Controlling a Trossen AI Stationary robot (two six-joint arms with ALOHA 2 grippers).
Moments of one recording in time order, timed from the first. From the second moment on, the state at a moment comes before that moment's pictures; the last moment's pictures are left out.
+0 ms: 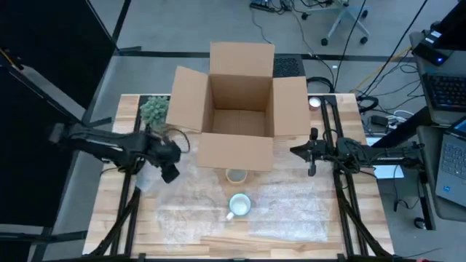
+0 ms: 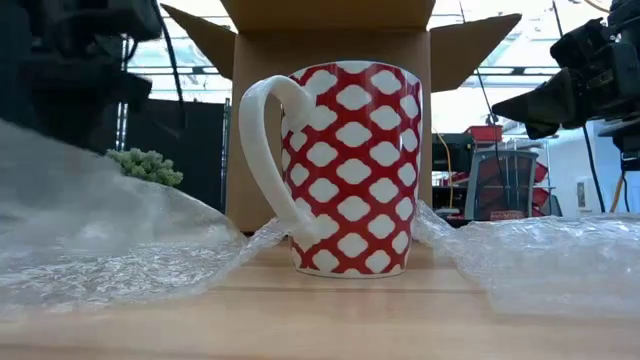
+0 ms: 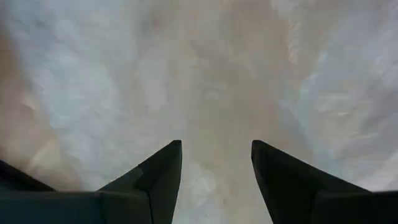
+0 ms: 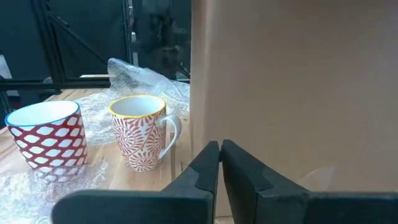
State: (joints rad) left arm -0.11 1.08 0.65 -1.02 0.00 -0.69; right arm -0.02 0.12 0.01 0.03 0.13 -0.01
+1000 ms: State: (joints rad) left arm -0.48 1.23 0.93 -1.23 -0.13 -1.12; right arm -0.02 0.12 0.01 0.03 0.13 -0.01
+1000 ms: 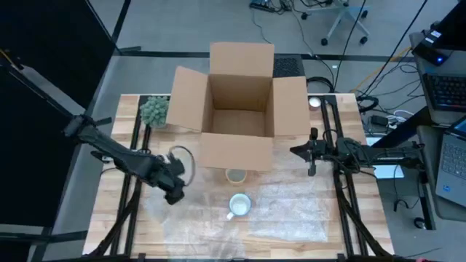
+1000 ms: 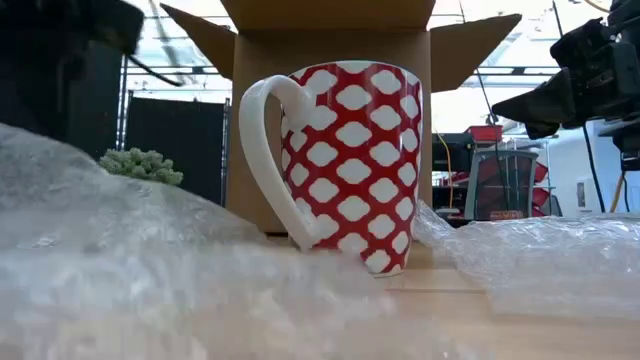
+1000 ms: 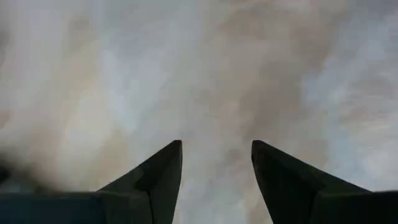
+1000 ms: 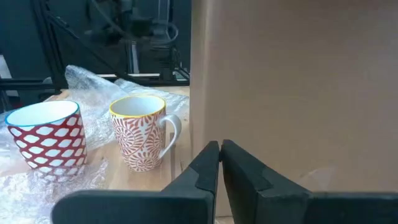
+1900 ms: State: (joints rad) left arm -0.22 1.10 0.39 -0.63 0.00 -1.04; right arm -0.02 0.12 0.01 0.03 0.13 -0.01
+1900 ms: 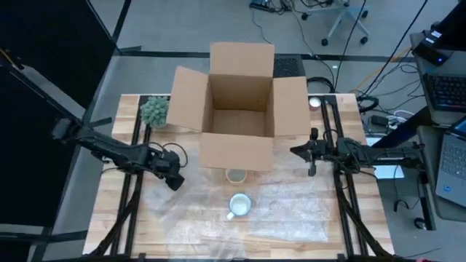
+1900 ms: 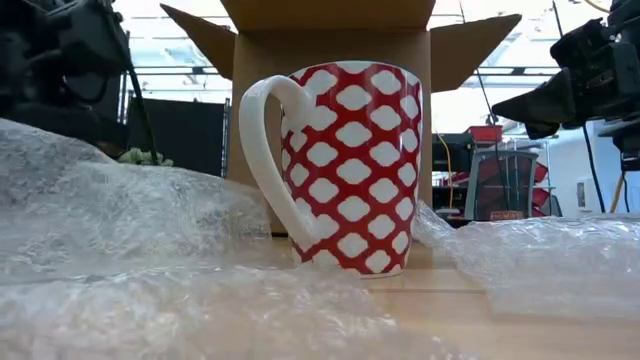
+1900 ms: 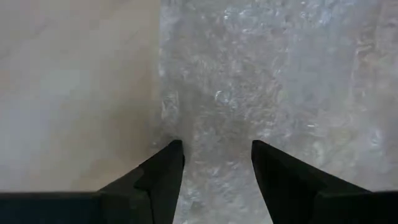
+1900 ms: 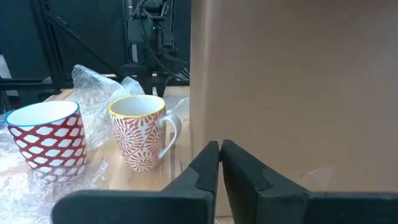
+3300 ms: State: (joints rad) left arm -0.23 1.08 0.83 -1.19 -0.19 -0.91; right arm 0.09 0.14 0.05 0.52 0.10 0.48
